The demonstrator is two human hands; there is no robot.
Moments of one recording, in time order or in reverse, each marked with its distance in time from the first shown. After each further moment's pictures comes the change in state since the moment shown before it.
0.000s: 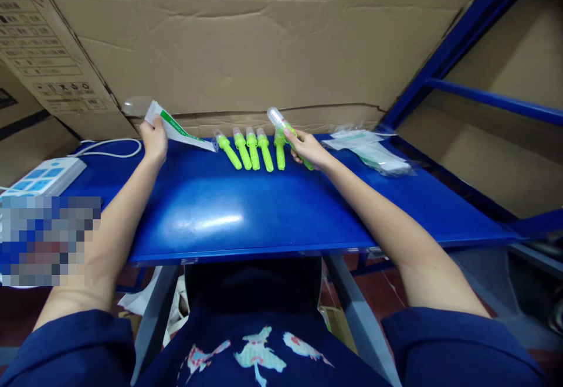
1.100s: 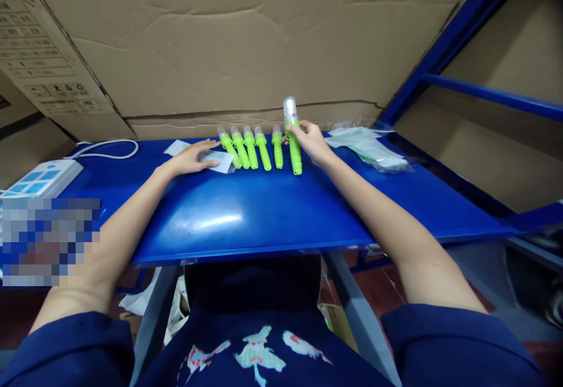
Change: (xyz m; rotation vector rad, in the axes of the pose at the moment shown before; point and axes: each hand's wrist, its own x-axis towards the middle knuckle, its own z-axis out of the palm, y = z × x) left_hand -0.064 0.042 0.005 0.363 -1.071 0.445; right_hand 0.014 0.002 -0.001 0.297 0.187 -0.084
